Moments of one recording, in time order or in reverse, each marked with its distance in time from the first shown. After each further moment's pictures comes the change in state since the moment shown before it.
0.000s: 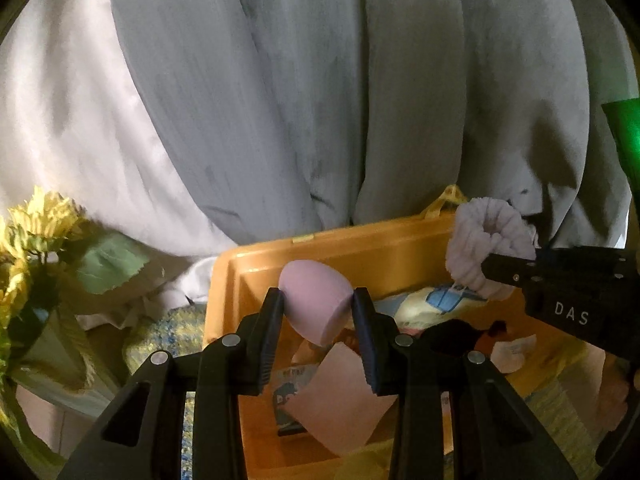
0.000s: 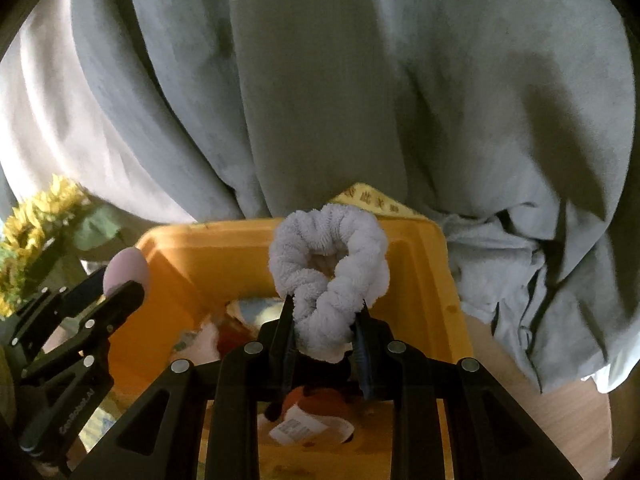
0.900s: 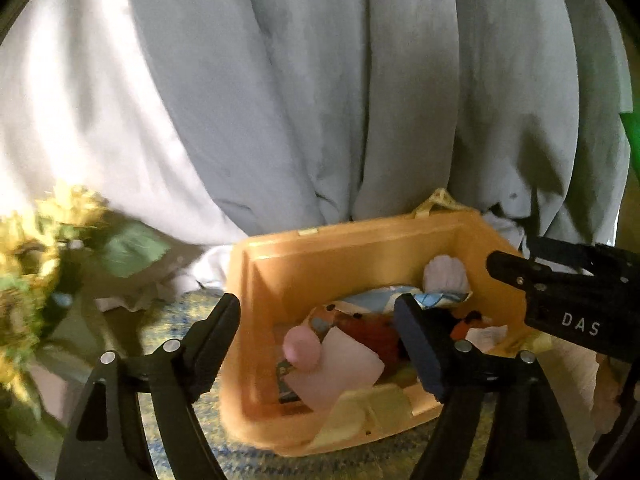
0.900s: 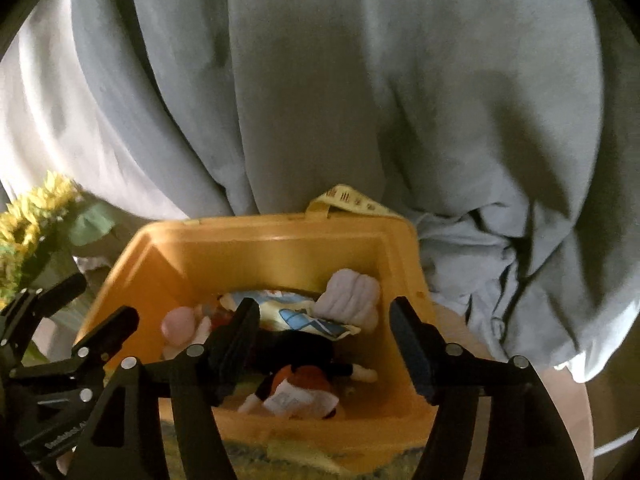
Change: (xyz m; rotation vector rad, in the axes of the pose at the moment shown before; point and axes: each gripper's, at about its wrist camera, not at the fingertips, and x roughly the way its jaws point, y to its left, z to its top) left arm -0.052 0.000 0.003 -0.039 0.004 0.022; right arm -0.034 0.001 -0.006 -0.001 -0.024 -0.064
